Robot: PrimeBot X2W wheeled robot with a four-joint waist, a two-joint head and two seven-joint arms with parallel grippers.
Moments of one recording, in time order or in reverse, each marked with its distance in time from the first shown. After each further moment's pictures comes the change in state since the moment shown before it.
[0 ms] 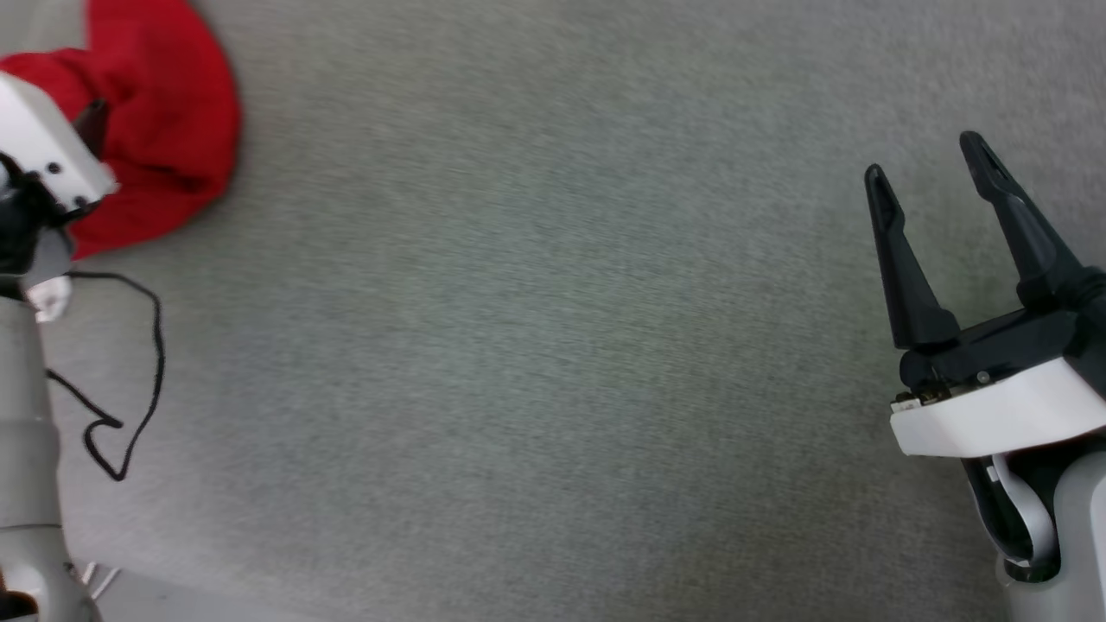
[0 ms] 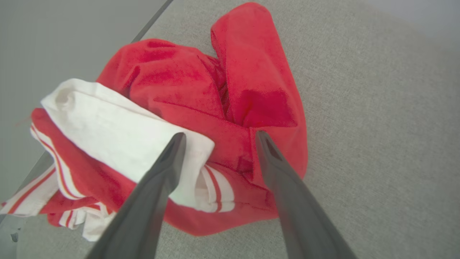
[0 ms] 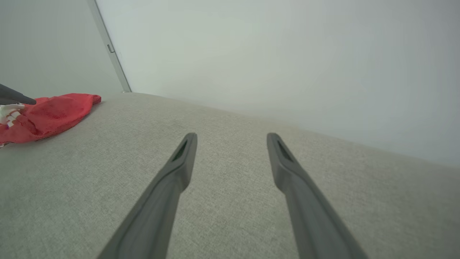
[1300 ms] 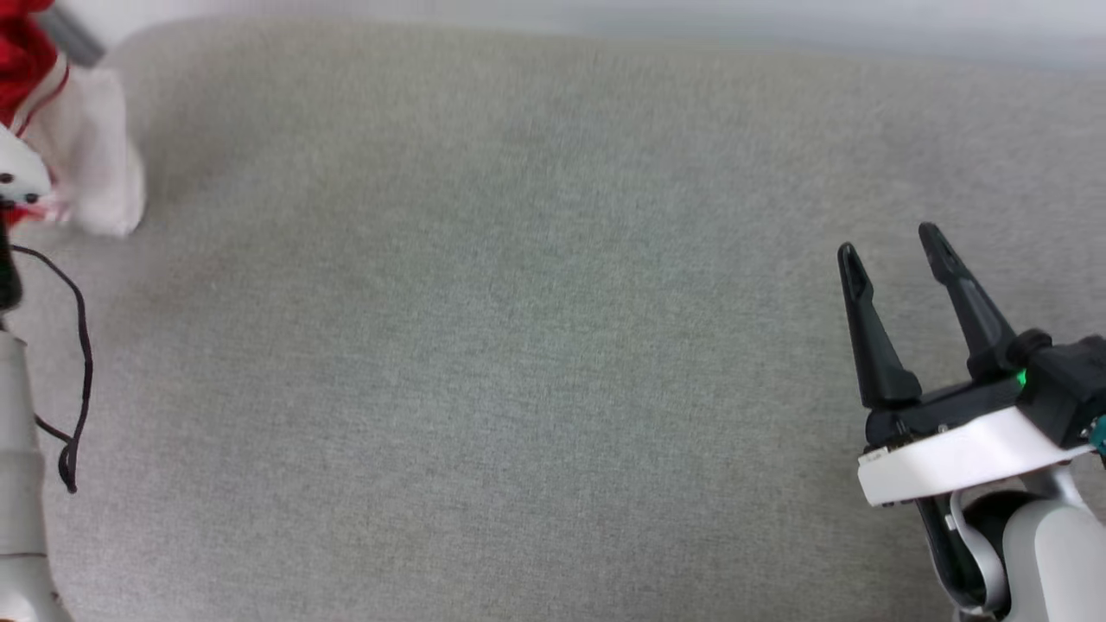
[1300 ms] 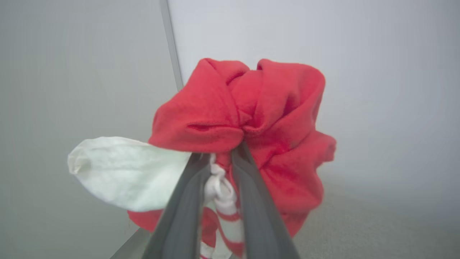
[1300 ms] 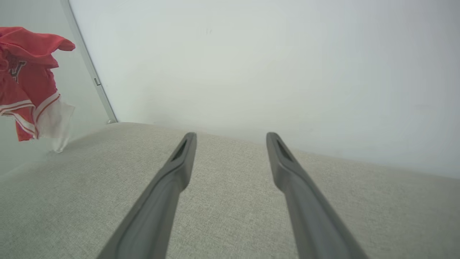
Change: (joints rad) left arm 0.057 0.063 -0.022 -0.018 0.122 0.055 -0.576; right arm 0.092 0.084 -0.026 0.115 0.027 0.000 -0.068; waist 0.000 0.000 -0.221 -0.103
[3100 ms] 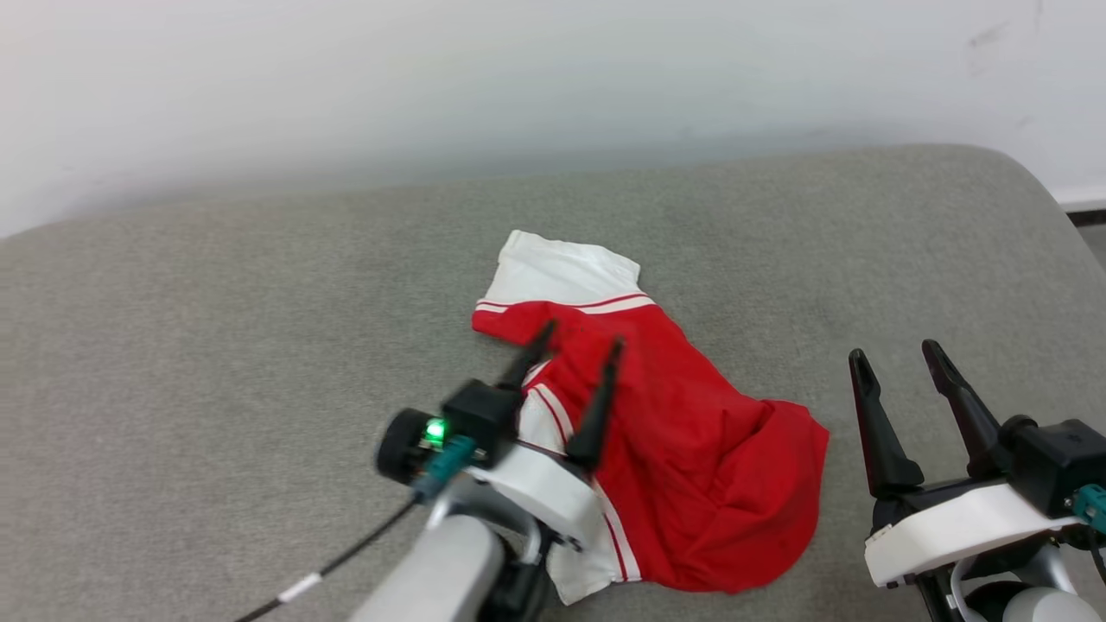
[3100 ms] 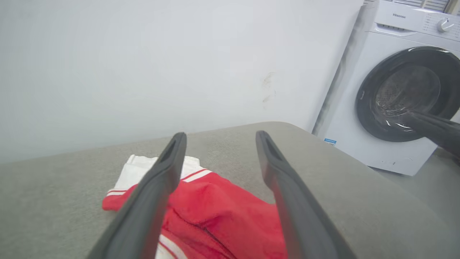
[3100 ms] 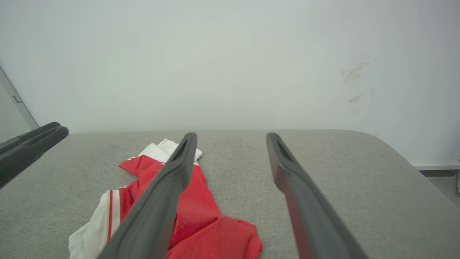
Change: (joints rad) left arm 0.478 -0.377 -0.743 -0.271 -0.117 0.006 -0.318; right arm 0.182 0.059 -0.073 0.017 -0.005 0.000 0.046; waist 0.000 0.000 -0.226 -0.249
